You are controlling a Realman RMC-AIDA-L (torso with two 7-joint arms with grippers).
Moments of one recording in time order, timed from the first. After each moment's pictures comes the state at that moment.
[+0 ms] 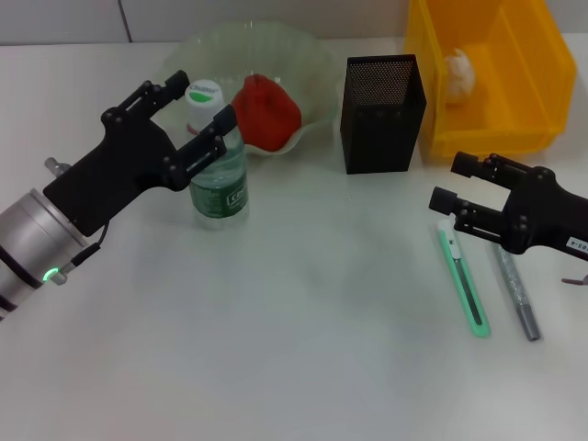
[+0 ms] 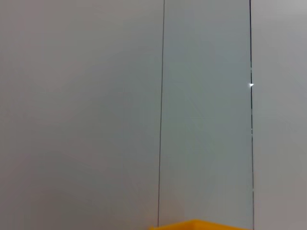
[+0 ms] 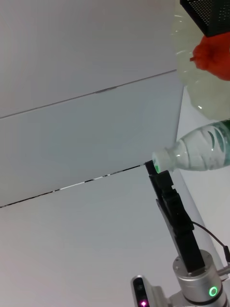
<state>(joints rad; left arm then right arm) -0.35 -2.08 1.40 0.36 0.74 1.36 -0.66 0.41 2.08 -0.51 -0.45 -1.86 -1.64 1.10</state>
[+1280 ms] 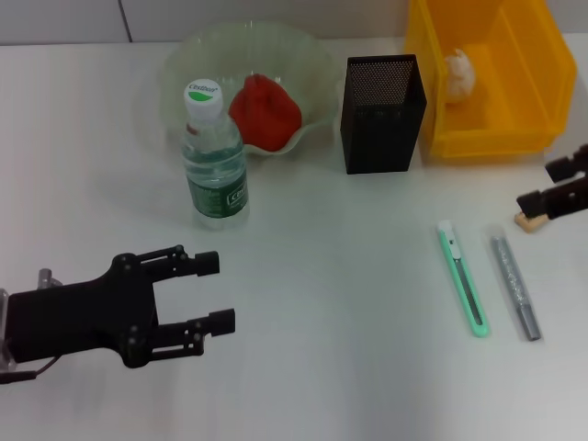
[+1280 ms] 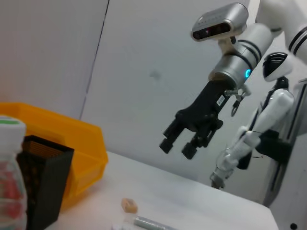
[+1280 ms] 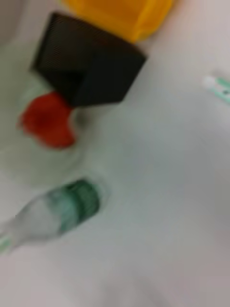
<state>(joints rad) -0.29 -1.93 1.33 0.48 1.35 1.67 -1.12 0.54 2.07 -0.83 -1.58 -2.47 -1.94 2.28</state>
